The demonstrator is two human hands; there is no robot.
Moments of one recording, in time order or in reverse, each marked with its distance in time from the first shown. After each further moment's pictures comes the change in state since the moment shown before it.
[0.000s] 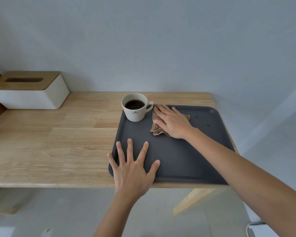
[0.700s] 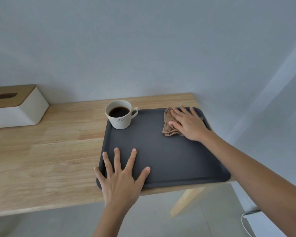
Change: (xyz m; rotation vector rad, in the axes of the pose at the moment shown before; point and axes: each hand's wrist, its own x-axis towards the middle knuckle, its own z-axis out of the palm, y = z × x) left_hand -0.001 -0.003 0.002 0.021 -0.024 -0.006; right_hand -0.057 0.071 -0.014 -0.042 0.026 0.229
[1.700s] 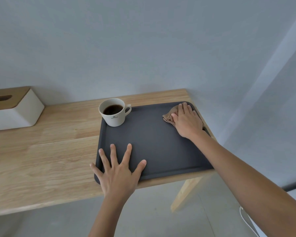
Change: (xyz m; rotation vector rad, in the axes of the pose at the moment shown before) left_hand 0.006 0.002 -0.001 0.006 -0.043 -0.033; right_hand -0.015 -0.017 0.003 0.025 0.018 0.401
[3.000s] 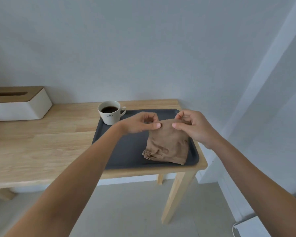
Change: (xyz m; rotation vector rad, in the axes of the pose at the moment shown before) left_hand 0.085 0.094 -0.092 -0.828 -0.606 0.780; right_hand -0.115 0.039 -0.108 0.926 -0.010 -0.299
